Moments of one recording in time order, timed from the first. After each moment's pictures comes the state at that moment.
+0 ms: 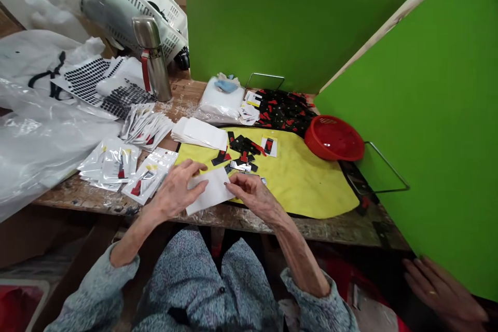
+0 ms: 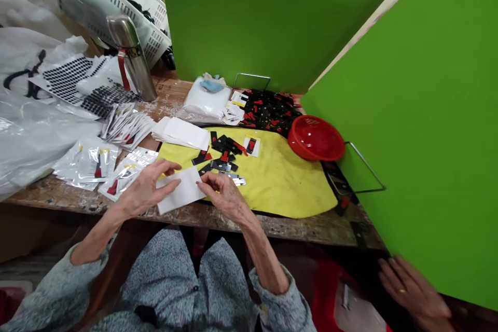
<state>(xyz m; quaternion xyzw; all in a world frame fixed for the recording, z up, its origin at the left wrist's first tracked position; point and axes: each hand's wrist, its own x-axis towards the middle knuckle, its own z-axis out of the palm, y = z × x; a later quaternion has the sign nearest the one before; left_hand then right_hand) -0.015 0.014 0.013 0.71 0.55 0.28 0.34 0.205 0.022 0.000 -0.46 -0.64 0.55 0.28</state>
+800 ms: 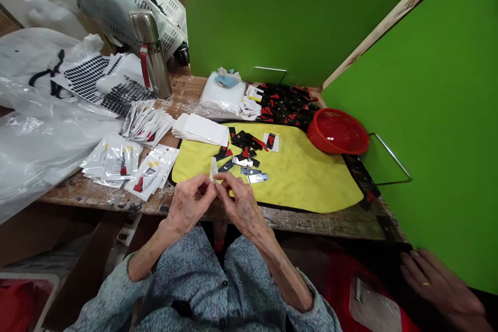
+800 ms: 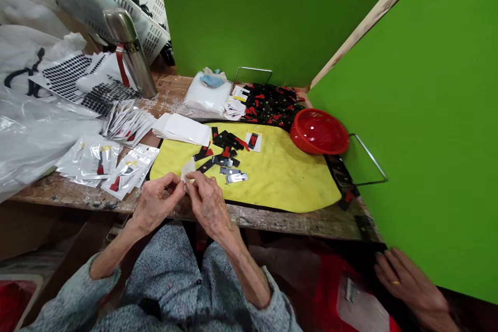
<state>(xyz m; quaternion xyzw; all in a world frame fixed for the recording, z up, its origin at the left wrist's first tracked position) 0.015 -0.014 0.003 0.61 0.58 0.39 0.37 0.163 -0.012 -0.004 -0.52 -0.73 0.31 0.32</state>
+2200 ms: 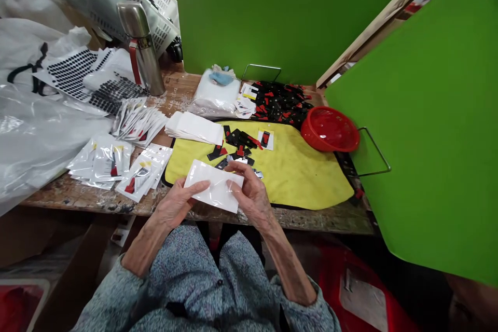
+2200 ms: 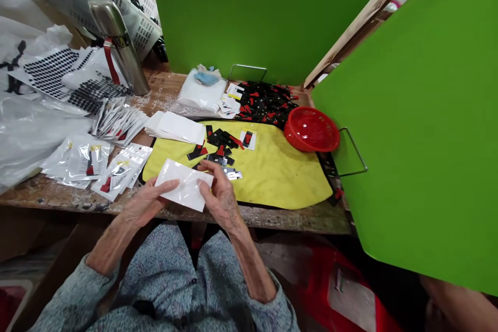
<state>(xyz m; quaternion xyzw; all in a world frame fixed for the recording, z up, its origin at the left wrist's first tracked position) 0.013 -0.007 -0.009 0.16 0.46 0.43 0.76 0.194 -0.004 -0.012 -0.48 -0.55 0.50 0.46</state>
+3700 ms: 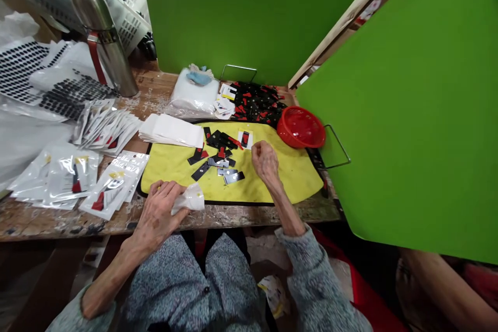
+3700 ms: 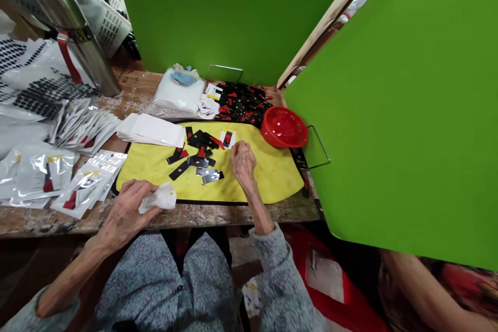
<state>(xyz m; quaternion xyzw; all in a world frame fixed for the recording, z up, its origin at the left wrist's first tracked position) -0.001 -0.015 -0.038 0.82 0.49 0.26 0.15 0.282 0.079 -0.027 -0.78 -0.56 0.11 0.24</state>
